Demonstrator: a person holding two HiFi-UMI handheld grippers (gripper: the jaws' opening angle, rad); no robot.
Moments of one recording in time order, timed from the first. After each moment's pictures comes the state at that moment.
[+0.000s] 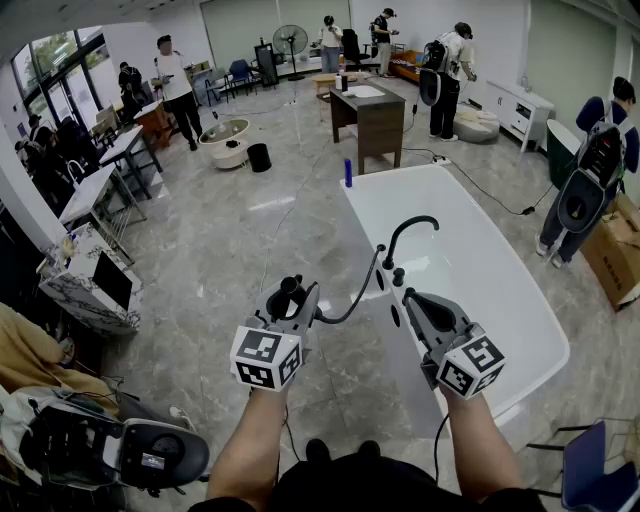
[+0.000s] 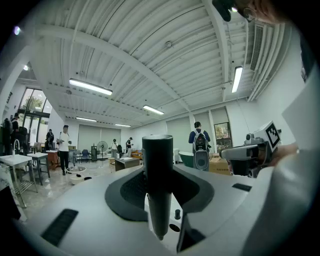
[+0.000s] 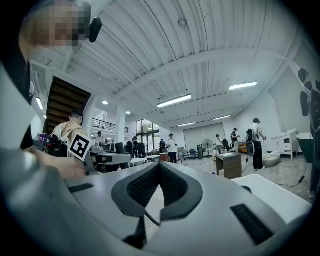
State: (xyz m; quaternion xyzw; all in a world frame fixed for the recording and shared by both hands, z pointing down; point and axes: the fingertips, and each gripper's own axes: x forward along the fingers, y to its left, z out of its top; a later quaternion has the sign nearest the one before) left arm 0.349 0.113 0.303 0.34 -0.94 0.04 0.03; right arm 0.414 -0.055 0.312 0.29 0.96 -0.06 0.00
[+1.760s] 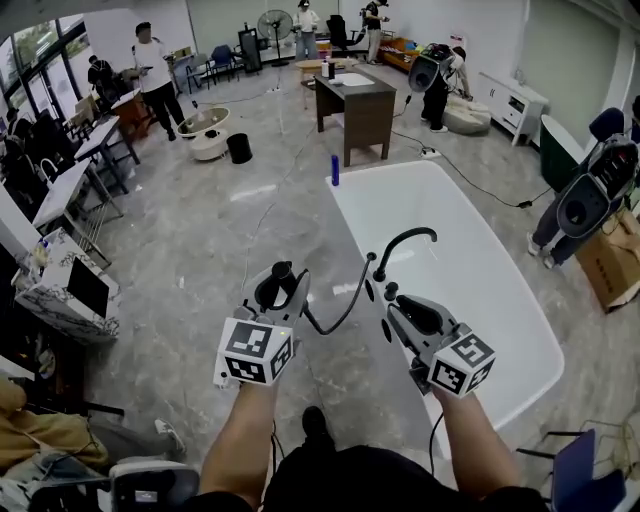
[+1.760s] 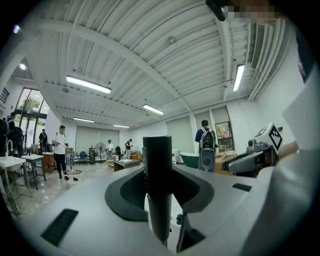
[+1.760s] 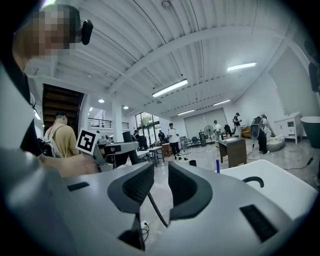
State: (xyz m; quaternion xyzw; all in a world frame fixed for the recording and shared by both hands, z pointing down) left arm 0.220 0.097 0.312 0.35 -0.94 0.05 0.02; right arm 0.301 -0.054 0.355 0.30 0.95 -0.09 -0.07
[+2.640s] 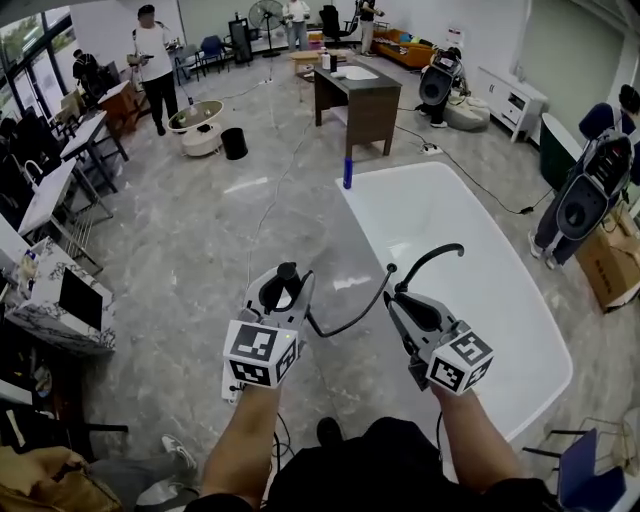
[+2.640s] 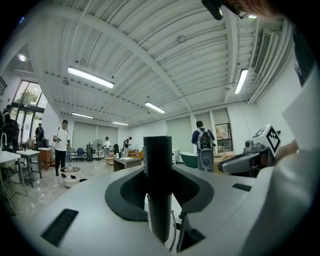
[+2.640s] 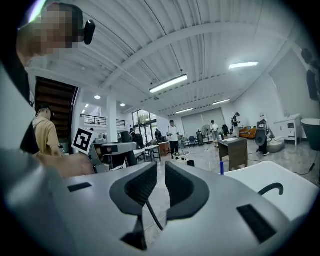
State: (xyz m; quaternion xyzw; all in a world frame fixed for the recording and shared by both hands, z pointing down) left arm 0.117 0.166 0.327 0.37 -0.93 0.03 0.03; right arm 0.193 0.022 0.366 0.28 0.95 -0.08 -0.08
